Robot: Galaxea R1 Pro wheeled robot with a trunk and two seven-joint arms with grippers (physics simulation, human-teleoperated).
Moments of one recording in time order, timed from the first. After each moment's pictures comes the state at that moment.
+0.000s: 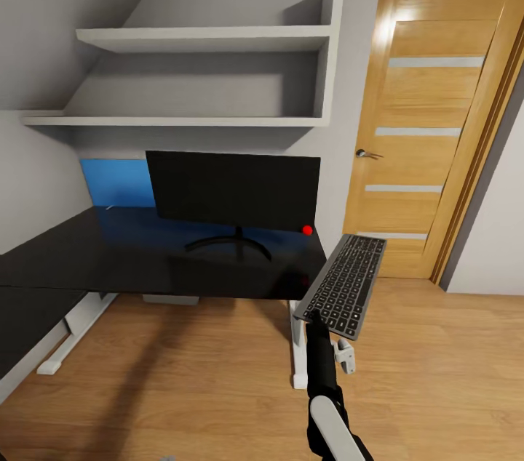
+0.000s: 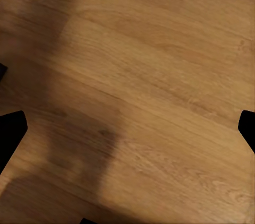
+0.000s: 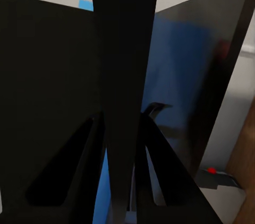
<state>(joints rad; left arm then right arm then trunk) 0.02 -0.01 -0.18 -0.90 0.41 0.09 0.42 -0.21 0.17 0.31 -1.19 -1.32 -0.54 0.02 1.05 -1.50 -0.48</state>
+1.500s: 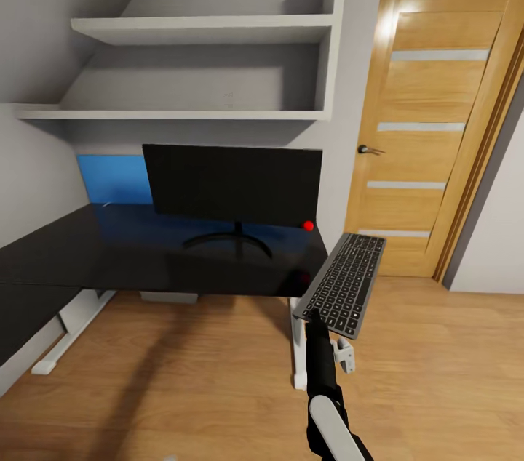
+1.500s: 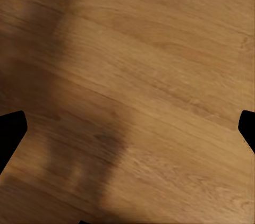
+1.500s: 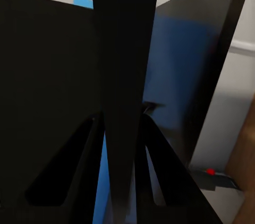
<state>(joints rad) 0.02 -0.01 -0.19 -0.90 0.40 0.09 0.42 -0.21 0.17 0.32 -1.20 -1.32 -0.54 0.02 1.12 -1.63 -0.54</state>
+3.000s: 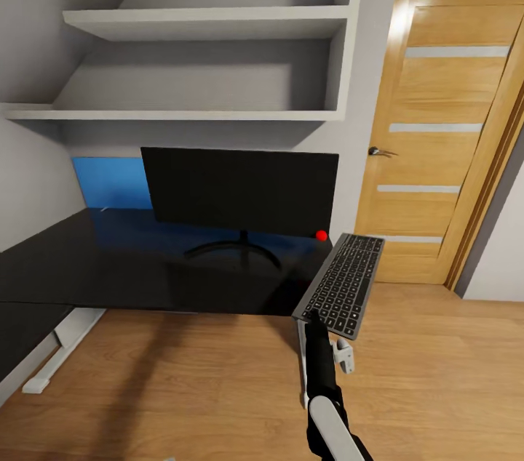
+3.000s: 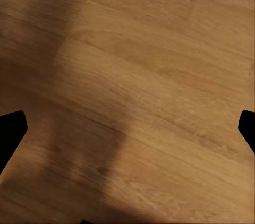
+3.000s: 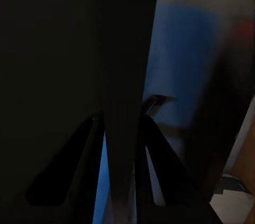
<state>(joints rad) 0.02 -0.01 -0.19 -0.90 0.40 0.09 0.42 -0.21 0.17 0.32 -1.19 -1.32 -0.54 0.02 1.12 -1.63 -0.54</state>
